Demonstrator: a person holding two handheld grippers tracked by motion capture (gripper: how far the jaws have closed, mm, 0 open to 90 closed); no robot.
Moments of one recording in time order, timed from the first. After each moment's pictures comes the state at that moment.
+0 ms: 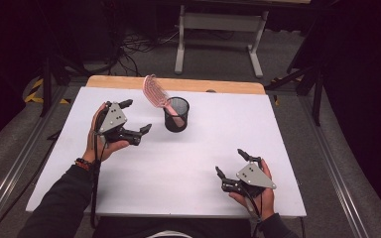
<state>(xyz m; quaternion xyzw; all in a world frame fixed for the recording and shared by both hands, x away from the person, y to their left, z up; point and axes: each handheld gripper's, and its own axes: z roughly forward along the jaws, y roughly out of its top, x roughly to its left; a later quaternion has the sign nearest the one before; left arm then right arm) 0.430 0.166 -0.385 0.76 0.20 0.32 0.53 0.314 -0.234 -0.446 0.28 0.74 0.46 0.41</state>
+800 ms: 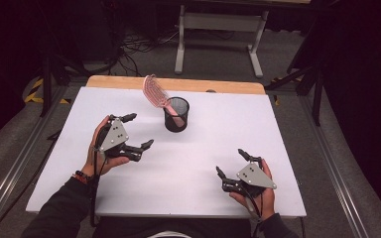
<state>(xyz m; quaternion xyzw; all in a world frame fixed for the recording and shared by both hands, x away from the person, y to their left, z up) 0.396 0.161 -0.402 0.78 0.16 0.32 0.52 0.314 -0.235 -0.446 0.28 0.74 0.46 0.41</state>
